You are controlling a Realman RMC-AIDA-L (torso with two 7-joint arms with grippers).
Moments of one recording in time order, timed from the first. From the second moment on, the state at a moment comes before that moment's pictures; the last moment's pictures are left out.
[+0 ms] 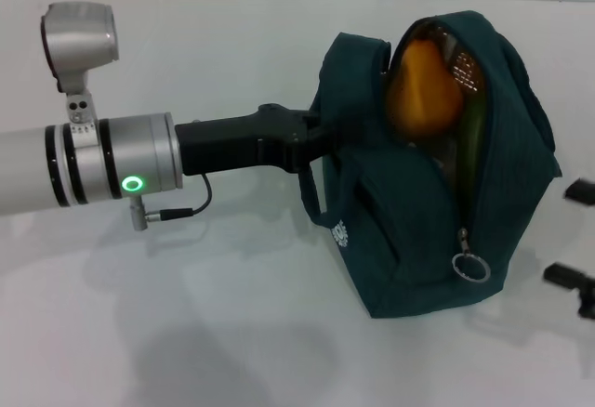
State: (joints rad) left arm -0.54 -2.09 1.09 0.54 1.52 1.44 -1.57; right arm 0.18 2.01 -0.97 -0.66 -1.43 -1.91 0.77
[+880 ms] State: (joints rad) left arm -0.54 -2.09 1.09 0.53 1.49 1.45 -1.55; right arm 0.24 2.01 -1.14 -0.45 -1.43 -1.69 0.73
